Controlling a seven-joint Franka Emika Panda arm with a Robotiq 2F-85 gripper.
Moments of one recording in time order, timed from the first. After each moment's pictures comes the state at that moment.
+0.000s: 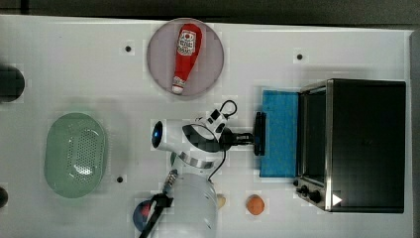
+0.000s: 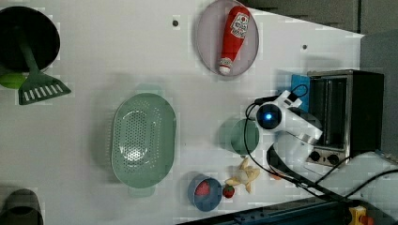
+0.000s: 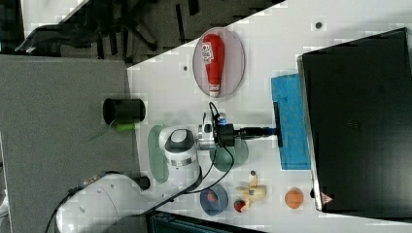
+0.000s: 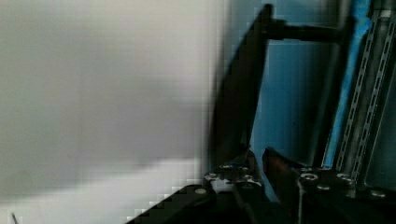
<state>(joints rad) 0.28 0.61 -0.18 -2.22 -1.11 0.66 0.19</state>
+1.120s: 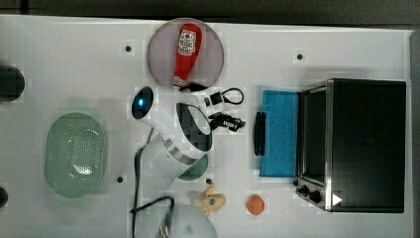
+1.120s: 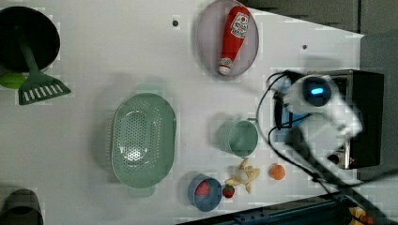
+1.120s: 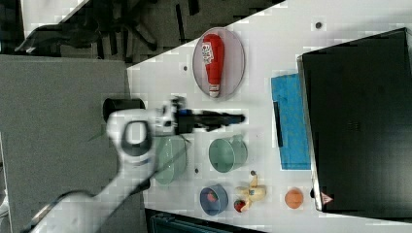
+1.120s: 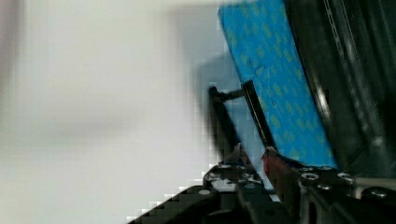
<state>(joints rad) 0.30 0.32 -0.18 -2.15 -0.67 0.62 0.27</state>
